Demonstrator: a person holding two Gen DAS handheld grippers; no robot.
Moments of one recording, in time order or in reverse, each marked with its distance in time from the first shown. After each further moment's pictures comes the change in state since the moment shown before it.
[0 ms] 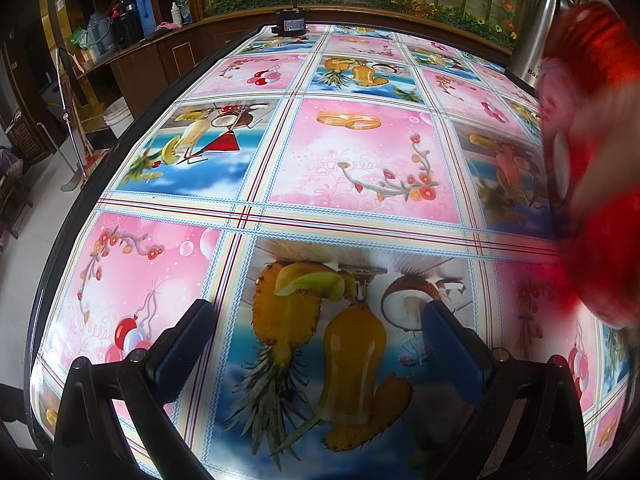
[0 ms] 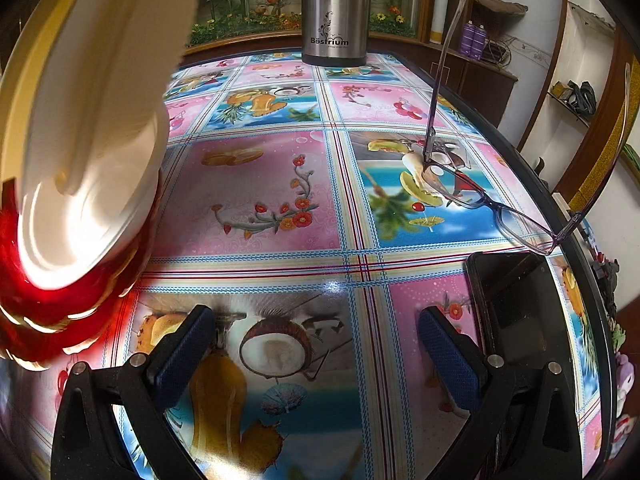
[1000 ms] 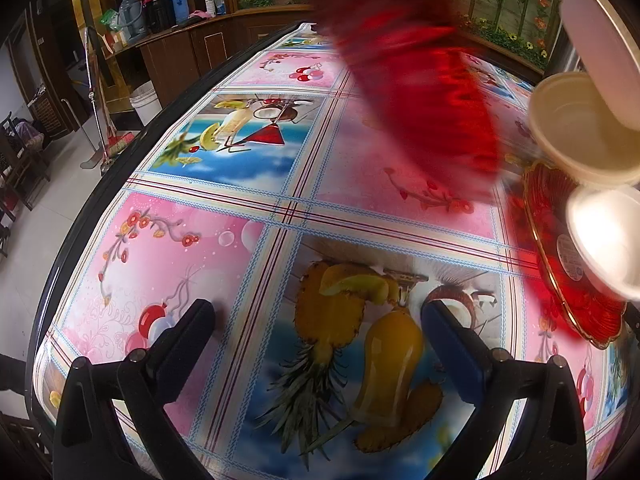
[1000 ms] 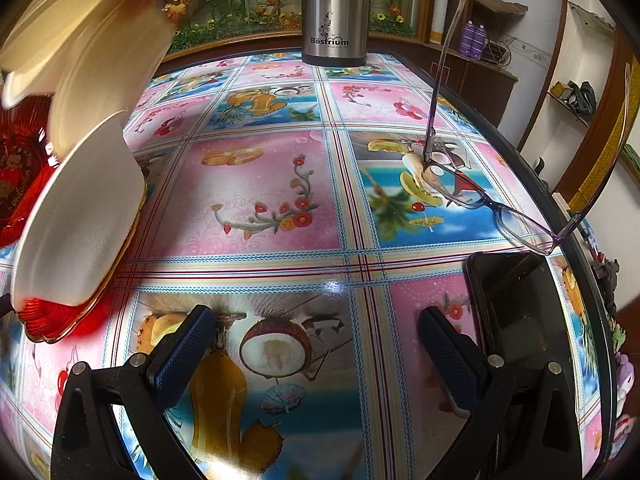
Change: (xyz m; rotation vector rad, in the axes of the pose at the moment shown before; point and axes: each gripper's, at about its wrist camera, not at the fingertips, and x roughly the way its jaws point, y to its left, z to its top) left arm -0.004 0.018 -0.001 -0.098 0.000 0.058; right arm 0.000 0.000 0.000 0.000 0.000 0.001
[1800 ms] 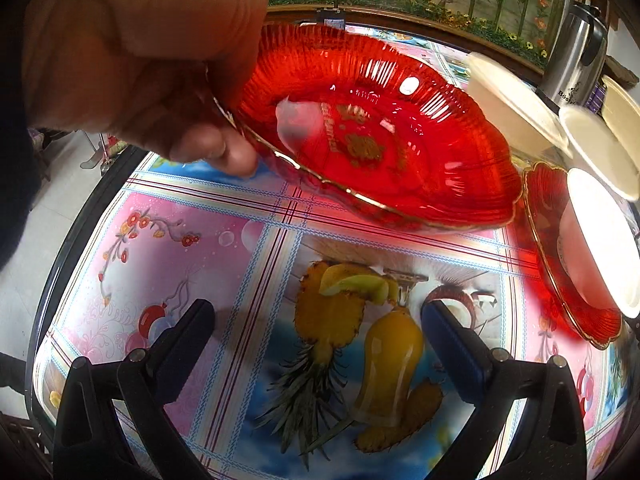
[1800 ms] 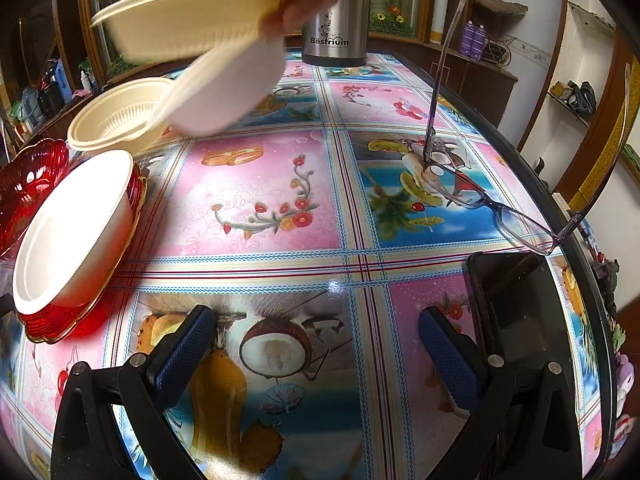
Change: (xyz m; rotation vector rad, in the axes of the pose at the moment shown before) left arm -0.002 0.000 -0.001 0.001 0.001 0.000; right arm -0.001 0.000 -0.001 0.000 0.000 0.000
